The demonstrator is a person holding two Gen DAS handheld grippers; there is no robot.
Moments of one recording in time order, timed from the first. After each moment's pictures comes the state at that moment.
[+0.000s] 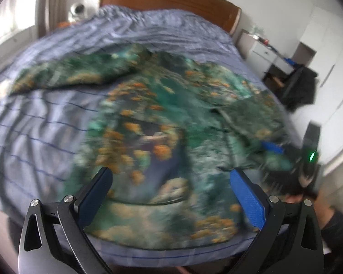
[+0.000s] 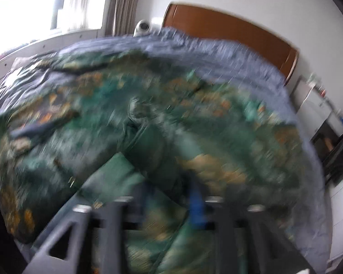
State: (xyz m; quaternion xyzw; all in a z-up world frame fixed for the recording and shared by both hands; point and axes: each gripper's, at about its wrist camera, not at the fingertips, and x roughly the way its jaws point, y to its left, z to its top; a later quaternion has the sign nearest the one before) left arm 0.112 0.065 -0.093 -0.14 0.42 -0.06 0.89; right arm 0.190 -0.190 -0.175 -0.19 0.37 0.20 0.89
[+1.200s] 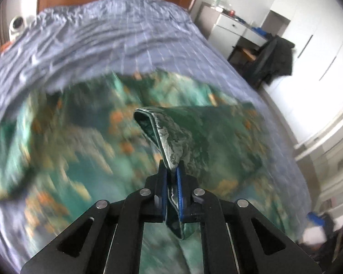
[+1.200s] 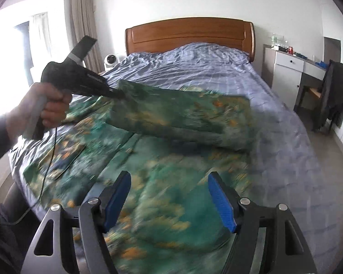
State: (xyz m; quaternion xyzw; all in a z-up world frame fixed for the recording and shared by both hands) left arm 0.363 -0.040 -0.061 -0.05 0.46 -0.16 0.87; right arm 0.136 -0.306 -0.103 -0.02 0.33 0.15 0.93
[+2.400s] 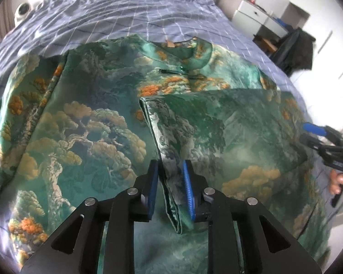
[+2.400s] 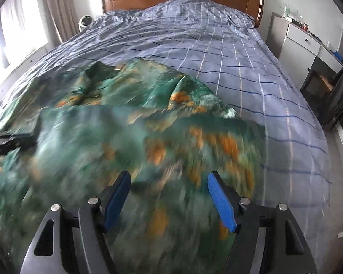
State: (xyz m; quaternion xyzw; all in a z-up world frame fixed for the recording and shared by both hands) left arm 0.396 -0.018 -0.163 -0.04 0.51 -0.13 0.85; right arm 0.428 -0.333 -0.169 -0.06 0.47 0.12 0.87
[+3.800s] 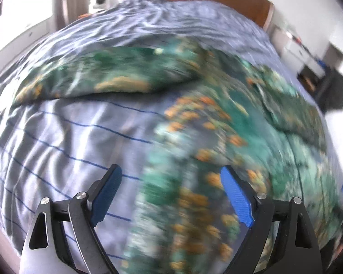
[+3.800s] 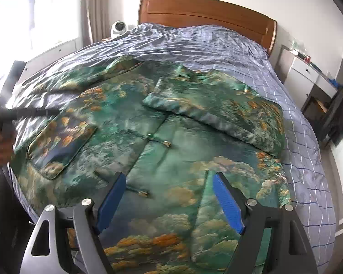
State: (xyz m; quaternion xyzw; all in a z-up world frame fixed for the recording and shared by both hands) left arm 0.192 0.162 -0.135 -0.12 0.45 0.05 0.88; right arm 0.160 -0.173 -0.122 -0.11 0.40 0.15 0.90
